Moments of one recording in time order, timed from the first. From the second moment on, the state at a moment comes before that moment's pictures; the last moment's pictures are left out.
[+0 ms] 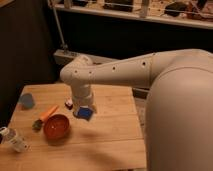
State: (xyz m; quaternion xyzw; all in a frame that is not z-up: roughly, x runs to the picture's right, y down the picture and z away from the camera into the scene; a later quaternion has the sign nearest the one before) arm -0.105 0.100 0.703 -0.26 0.23 0.64 0.68
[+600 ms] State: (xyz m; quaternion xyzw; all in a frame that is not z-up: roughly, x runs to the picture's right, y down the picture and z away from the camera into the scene) arm -0.155 0.046 0.692 -0.21 0.21 0.60 0.74
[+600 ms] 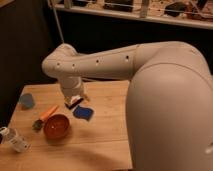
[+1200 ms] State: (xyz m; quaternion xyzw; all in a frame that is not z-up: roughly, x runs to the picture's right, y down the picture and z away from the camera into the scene) arm -0.269 0.098 0.699 -0.24 0.19 0.50 0.81
